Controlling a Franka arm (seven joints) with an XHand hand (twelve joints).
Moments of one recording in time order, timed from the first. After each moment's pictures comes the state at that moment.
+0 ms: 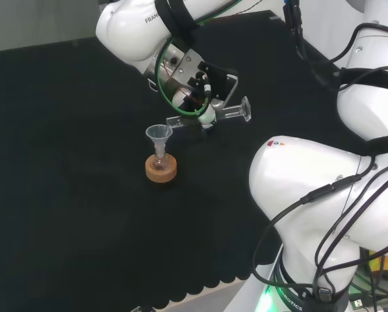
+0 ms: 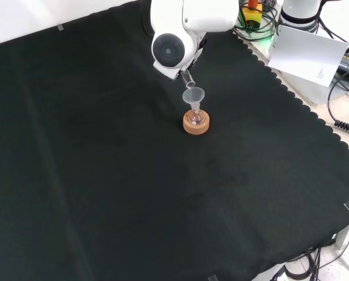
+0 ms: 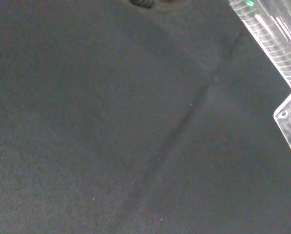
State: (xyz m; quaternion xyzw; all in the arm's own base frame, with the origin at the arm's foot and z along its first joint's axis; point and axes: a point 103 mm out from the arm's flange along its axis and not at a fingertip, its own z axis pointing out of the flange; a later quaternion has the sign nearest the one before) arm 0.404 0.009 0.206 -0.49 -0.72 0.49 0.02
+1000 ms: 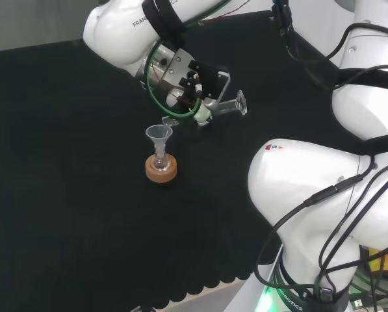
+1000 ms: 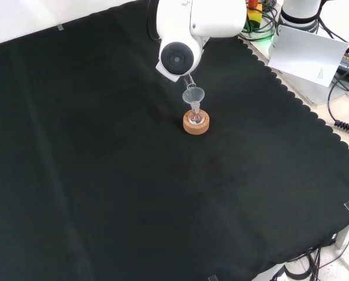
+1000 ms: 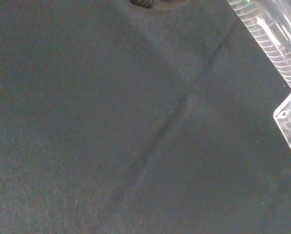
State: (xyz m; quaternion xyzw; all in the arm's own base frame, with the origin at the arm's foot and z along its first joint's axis) arm 0.409 0.023 0.216 -0.49 -0.71 0.51 -0.01
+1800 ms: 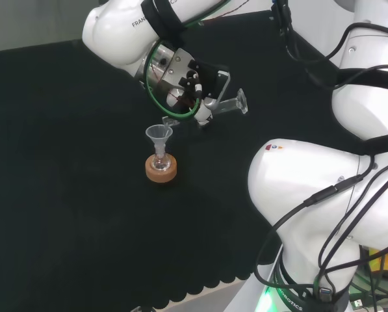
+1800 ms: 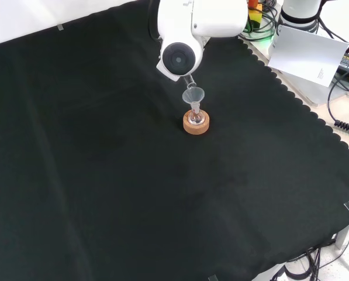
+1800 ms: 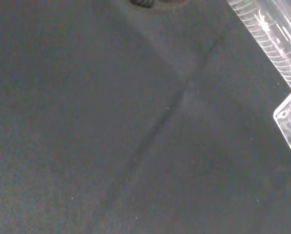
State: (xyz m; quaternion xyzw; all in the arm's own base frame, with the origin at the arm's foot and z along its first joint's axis) arm 0.407 0.024 0.217 -0.49 -0.71 0.51 -0.02
